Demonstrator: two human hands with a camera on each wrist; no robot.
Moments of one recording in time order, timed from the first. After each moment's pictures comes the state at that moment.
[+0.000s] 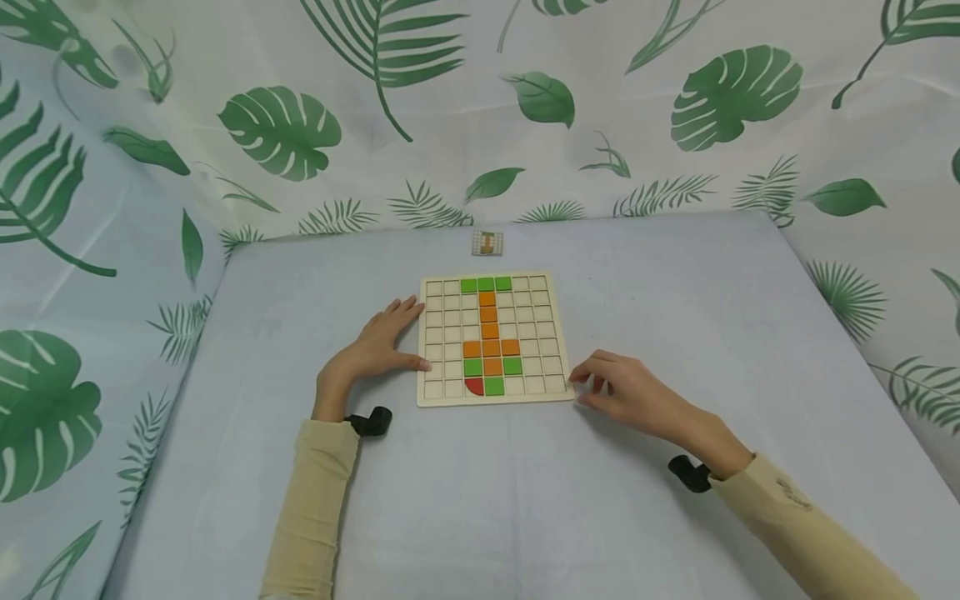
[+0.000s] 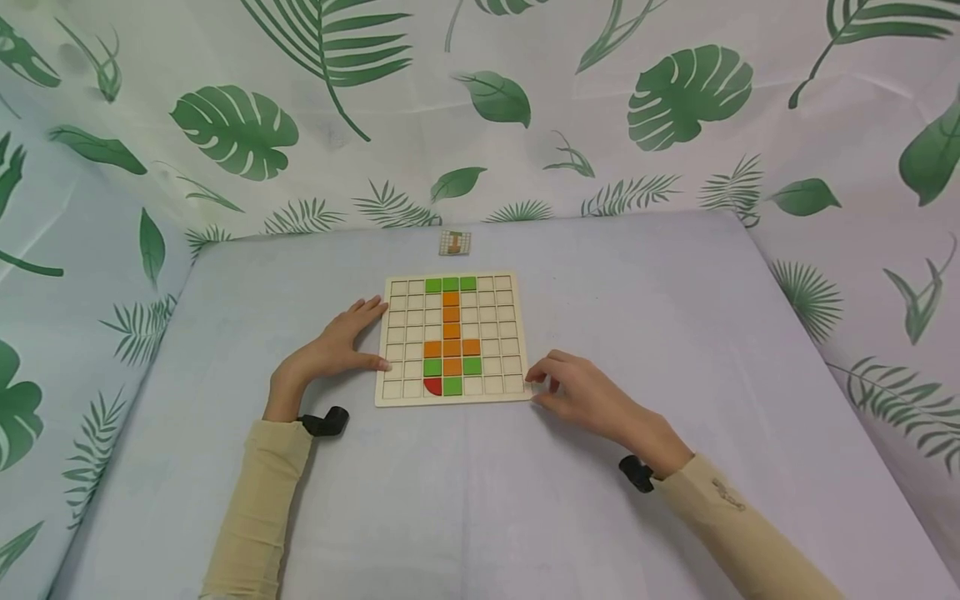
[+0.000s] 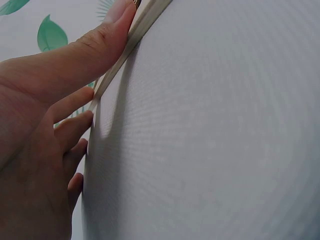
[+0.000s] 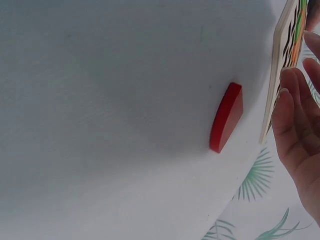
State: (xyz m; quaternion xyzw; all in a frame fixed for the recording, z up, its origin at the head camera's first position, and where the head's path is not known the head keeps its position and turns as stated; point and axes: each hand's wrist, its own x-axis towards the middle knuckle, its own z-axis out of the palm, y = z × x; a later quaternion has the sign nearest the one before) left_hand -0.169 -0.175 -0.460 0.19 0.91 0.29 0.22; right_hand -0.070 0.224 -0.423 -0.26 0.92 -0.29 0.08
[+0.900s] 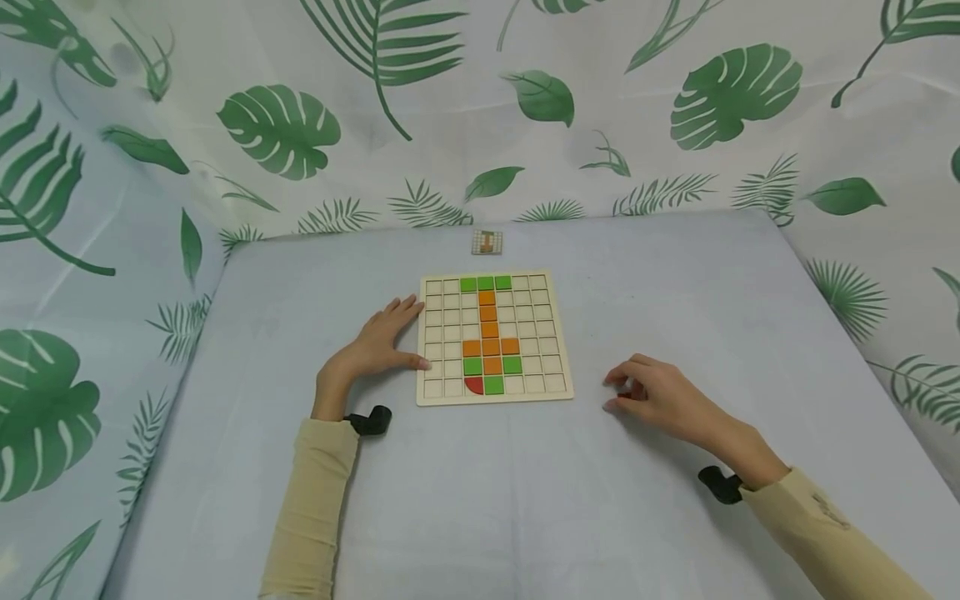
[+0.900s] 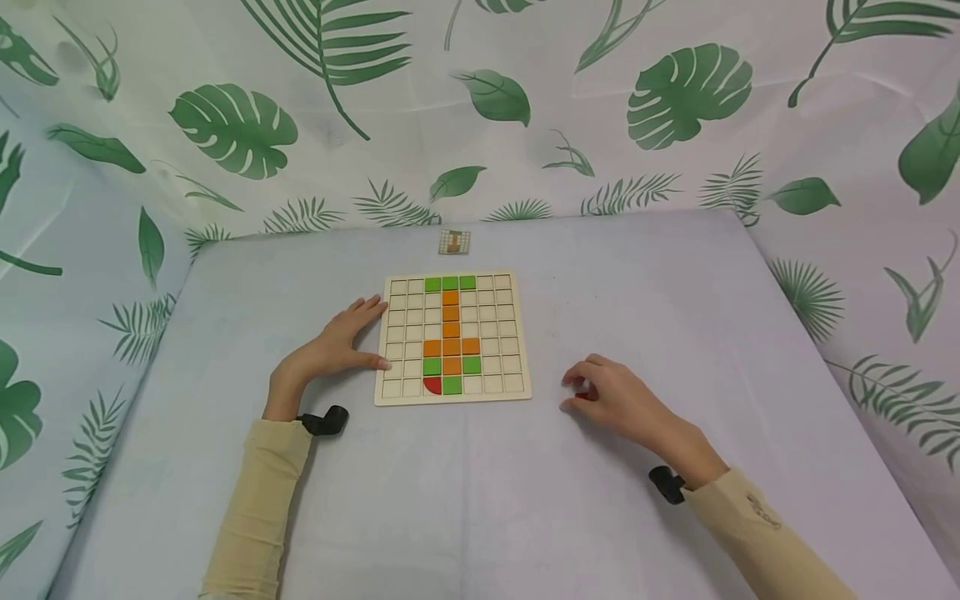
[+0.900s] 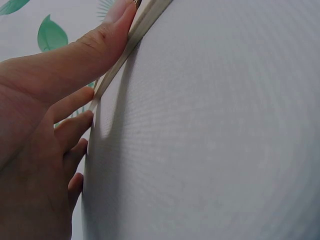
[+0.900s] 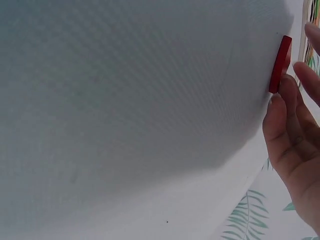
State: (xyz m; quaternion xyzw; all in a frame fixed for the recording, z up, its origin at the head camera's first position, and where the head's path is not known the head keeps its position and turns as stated) left_hand -0.168 -0.175 -0.457 0.19 0.91 0.29 0.22; right_hand -0.057 0.262 -0.429 -0.21 0.93 -0.28 0.07
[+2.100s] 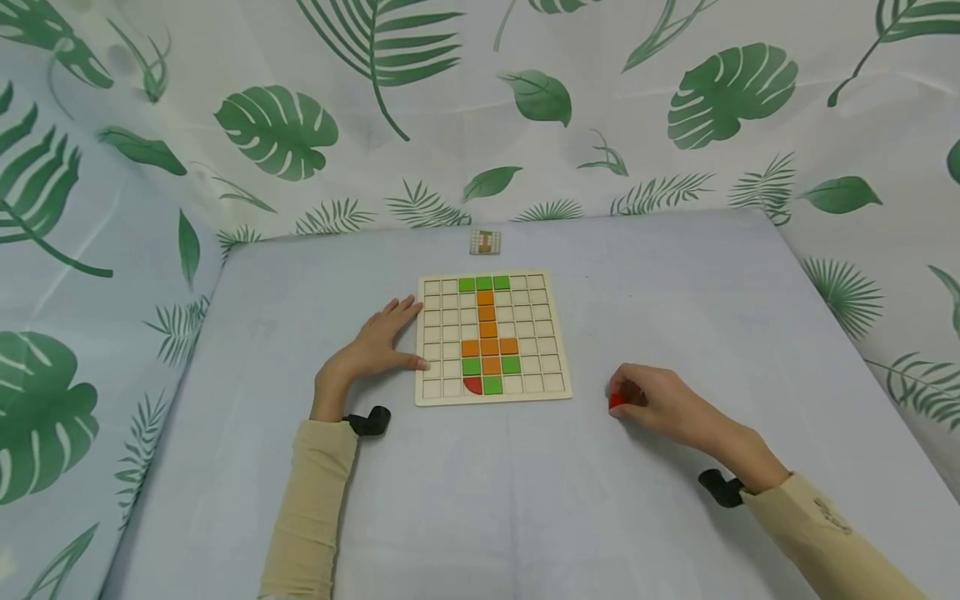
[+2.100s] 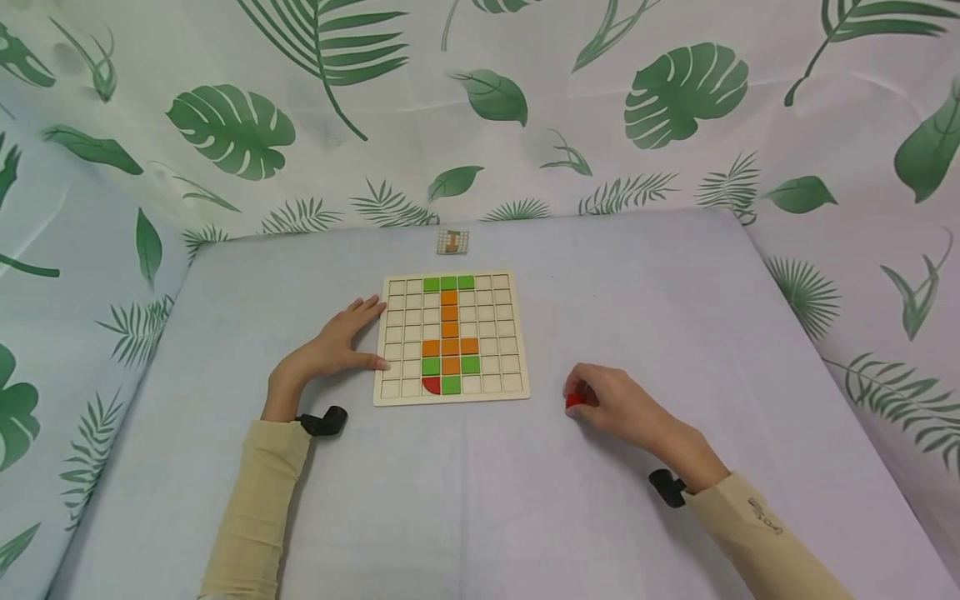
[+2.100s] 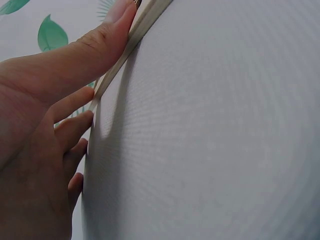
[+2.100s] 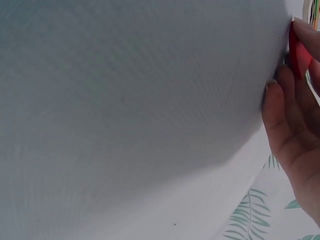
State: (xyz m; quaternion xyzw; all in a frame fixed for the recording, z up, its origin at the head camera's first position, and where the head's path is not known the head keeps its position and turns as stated) left_hand -0.167 -0.174 -0.456 0.19 0.91 0.29 0.22; right_hand -0.054 0.262 -0.428 -0.20 0.92 -0.30 0.12
